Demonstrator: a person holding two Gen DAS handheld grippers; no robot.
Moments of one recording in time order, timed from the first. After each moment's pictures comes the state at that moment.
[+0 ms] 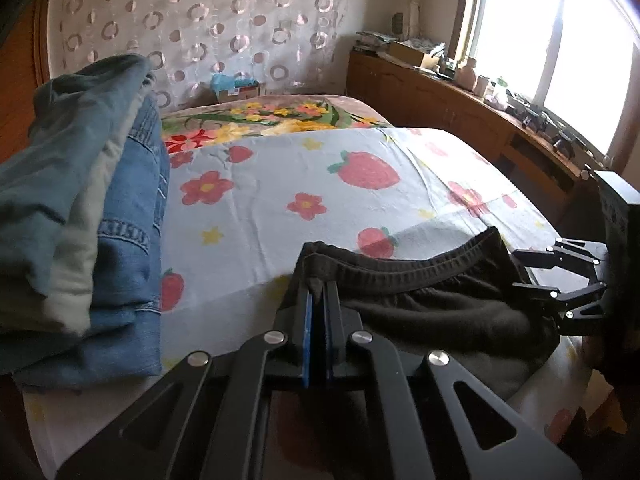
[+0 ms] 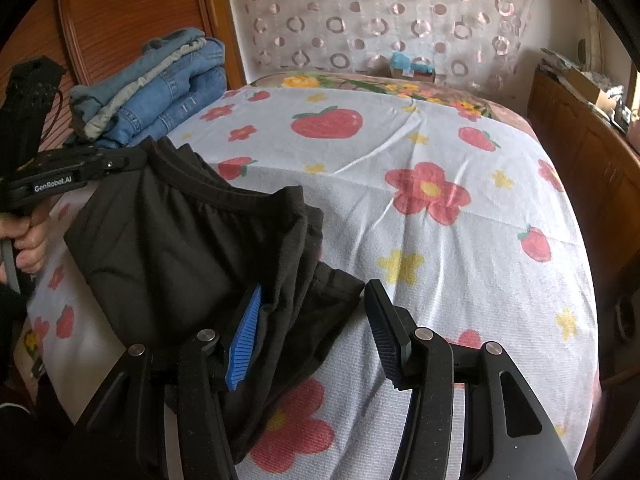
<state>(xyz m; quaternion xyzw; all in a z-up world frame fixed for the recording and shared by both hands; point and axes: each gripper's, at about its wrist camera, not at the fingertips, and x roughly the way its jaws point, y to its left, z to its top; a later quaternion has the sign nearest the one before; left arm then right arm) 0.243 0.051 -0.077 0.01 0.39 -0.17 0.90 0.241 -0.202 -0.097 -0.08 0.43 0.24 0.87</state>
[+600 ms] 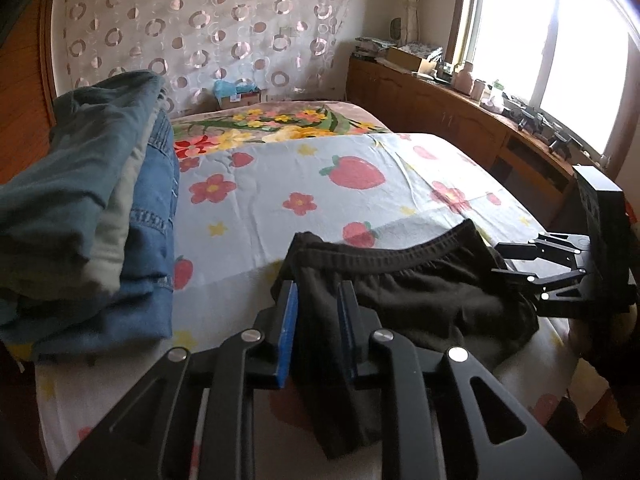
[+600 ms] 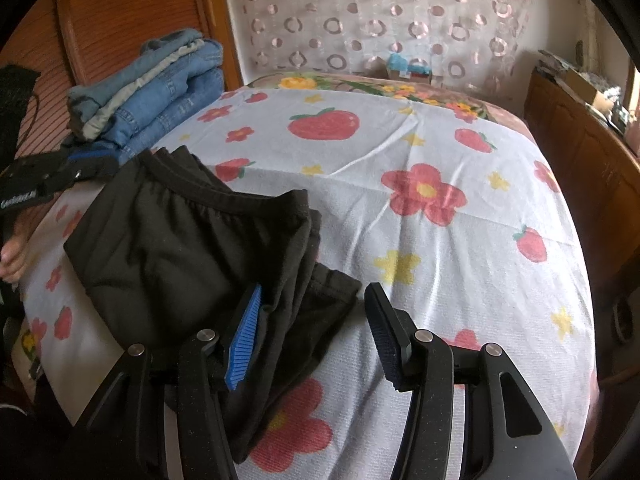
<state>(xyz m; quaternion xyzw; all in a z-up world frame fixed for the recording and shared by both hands) 0.212 0.052 -0.063 0.01 0.38 -0.17 0.91 0.240 -0.205 -0.096 -0.07 0.43 0.23 0.87</state>
